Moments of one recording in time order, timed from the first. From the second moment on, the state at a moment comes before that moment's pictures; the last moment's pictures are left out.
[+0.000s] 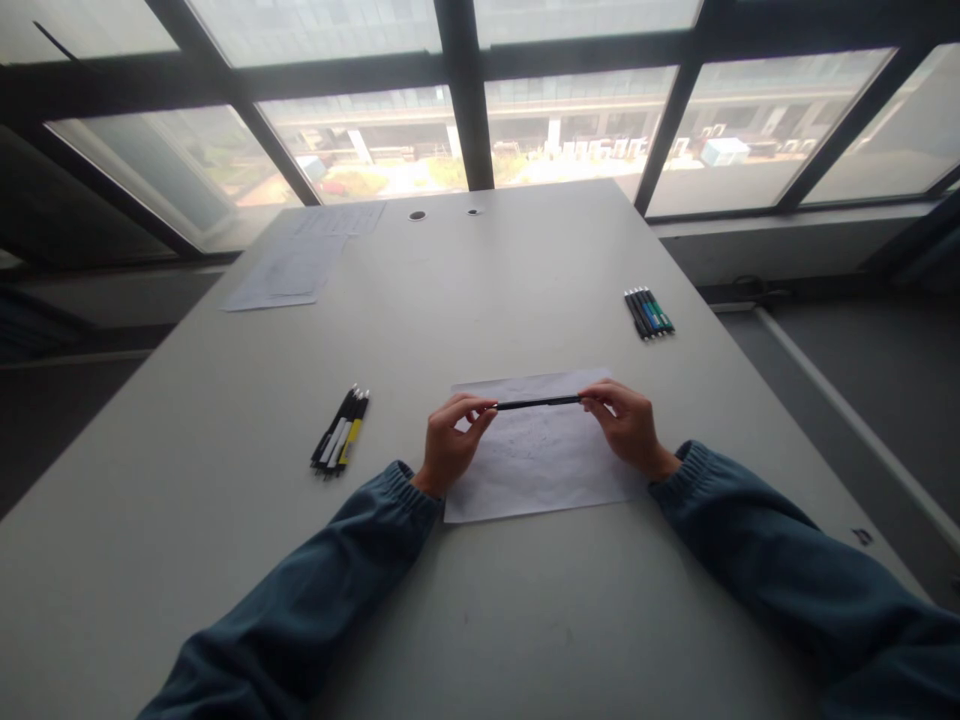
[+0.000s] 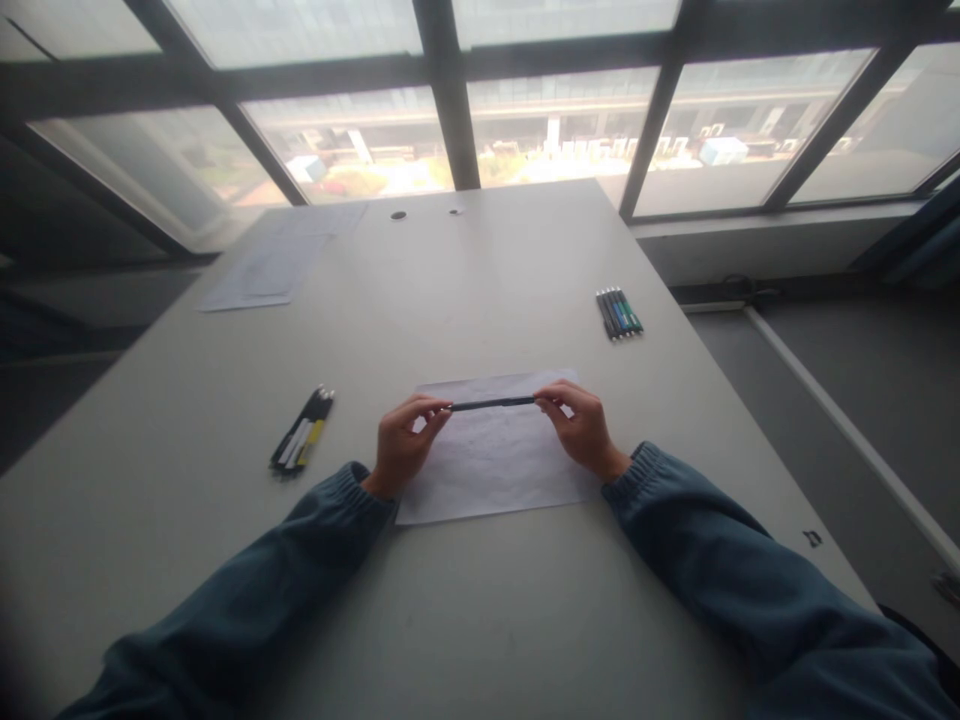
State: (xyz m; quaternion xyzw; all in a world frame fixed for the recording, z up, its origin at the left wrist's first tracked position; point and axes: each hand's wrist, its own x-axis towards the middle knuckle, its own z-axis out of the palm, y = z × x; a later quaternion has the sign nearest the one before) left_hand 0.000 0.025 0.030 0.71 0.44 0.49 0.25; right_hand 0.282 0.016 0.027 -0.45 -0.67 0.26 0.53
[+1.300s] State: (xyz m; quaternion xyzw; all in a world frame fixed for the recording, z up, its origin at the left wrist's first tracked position) left_hand 0.001 0.024 0.033 0.71 0.43 0.50 0.26; right_hand 0.284 0.015 0.024 -0.45 -0.67 0.26 0.52
